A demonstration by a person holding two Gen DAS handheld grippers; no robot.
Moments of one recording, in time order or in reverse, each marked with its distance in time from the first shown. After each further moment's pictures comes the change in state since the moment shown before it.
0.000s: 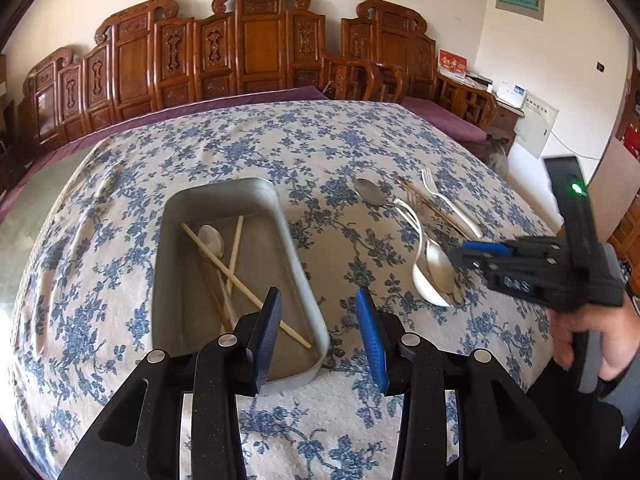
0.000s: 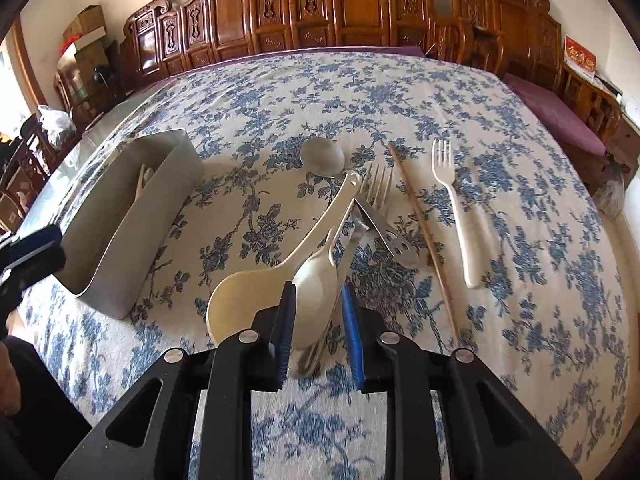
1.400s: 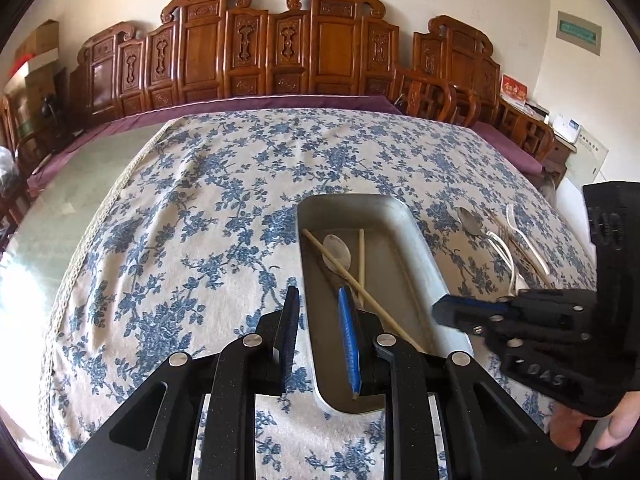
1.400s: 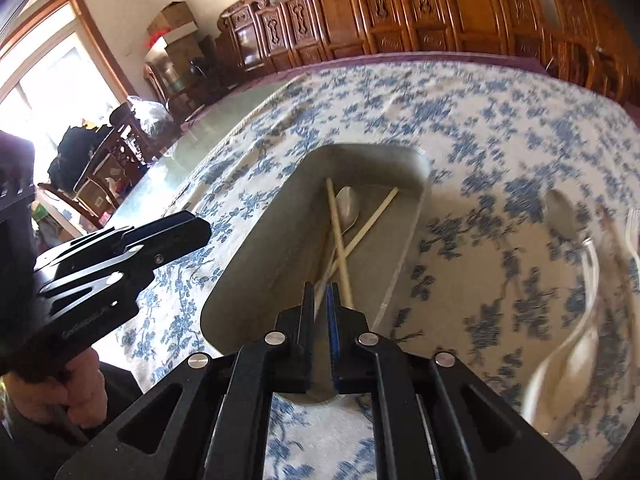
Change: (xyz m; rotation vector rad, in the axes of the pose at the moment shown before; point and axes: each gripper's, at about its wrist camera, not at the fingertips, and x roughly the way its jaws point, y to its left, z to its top) left arm -0.014 0.099 0.008 -0.143 -0.014 0.144; right arm 0.004 0.152 0.033 -0.121 -0.023 0.335
